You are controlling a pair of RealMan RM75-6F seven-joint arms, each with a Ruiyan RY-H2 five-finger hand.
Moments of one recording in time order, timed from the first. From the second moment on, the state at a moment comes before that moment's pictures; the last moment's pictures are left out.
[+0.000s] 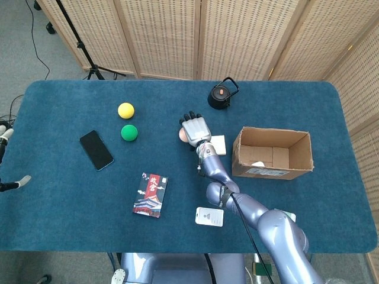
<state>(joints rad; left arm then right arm) -0.22 -1.03 -0.17 -1.59 1.32 1.35 -0.16 1.34 -2.01 0.32 -0.55 -0.60 0.53 -0.50</state>
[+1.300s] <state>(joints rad) -0.22 -1.03 -0.14 -1.62 1.38 1.35 -0.13 1.13 -1.48 0.40 -1.43 -0.99 0.94 -0.32</state>
